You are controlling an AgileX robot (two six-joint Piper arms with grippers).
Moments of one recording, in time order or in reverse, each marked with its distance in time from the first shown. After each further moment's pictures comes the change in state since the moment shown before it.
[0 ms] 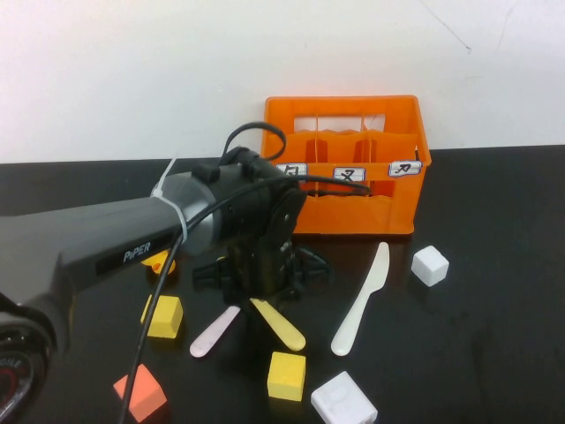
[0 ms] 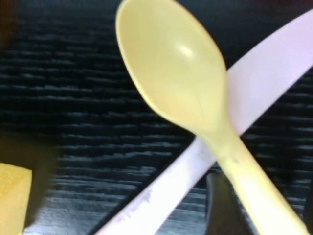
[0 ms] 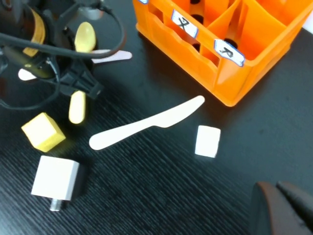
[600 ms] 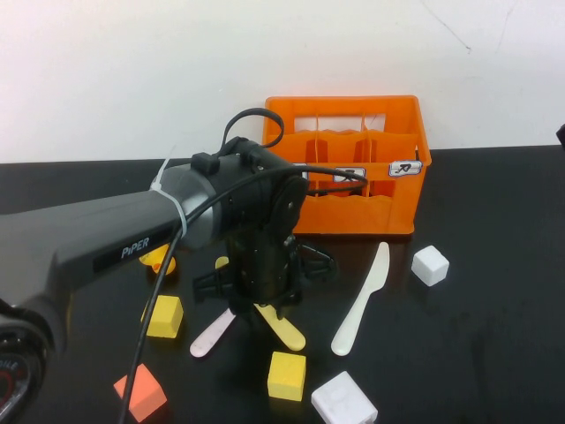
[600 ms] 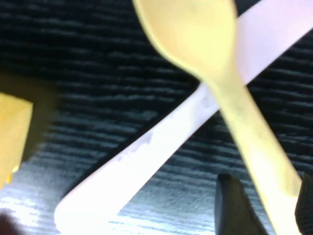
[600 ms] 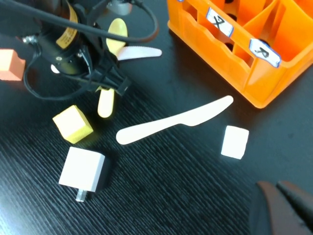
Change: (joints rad) right arm 0.000 0.000 0.000 0.056 0.054 -0.043; left arm -0.005 -0.005 -0.032 -0.072 0.102 -0.048
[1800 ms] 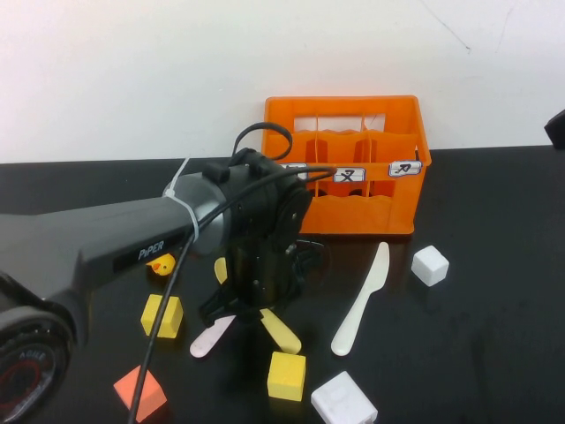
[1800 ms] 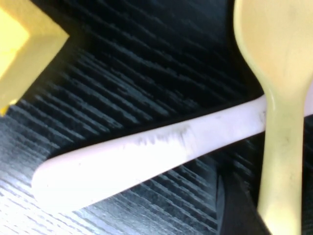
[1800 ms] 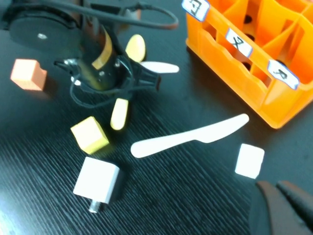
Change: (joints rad) right arm 0.000 0.000 0.000 0.067 0.002 -0.049; left arm 0.000 0.047 -0.004 0.038 -0.014 -0.437
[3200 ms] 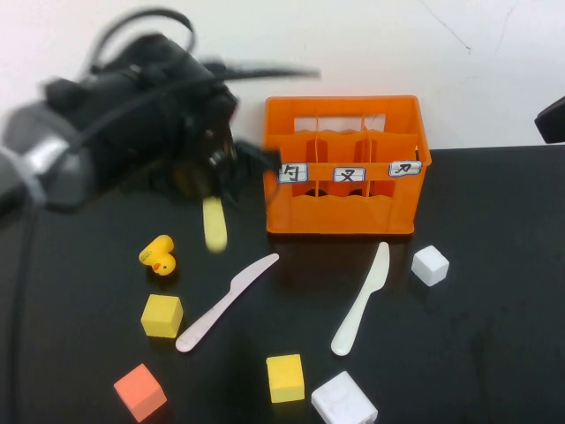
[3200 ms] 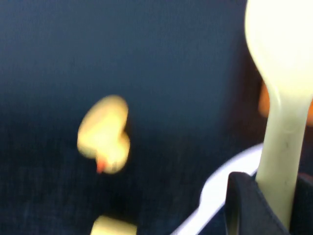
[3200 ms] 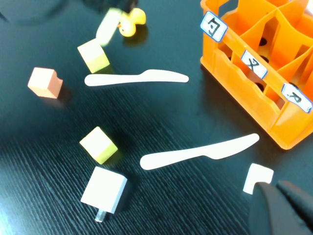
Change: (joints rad) right arm 0.000 0.000 0.000 0.060 0.000 -0.064; left arm 0.055 -0.327 -0.005 0.252 -0.032 0.423
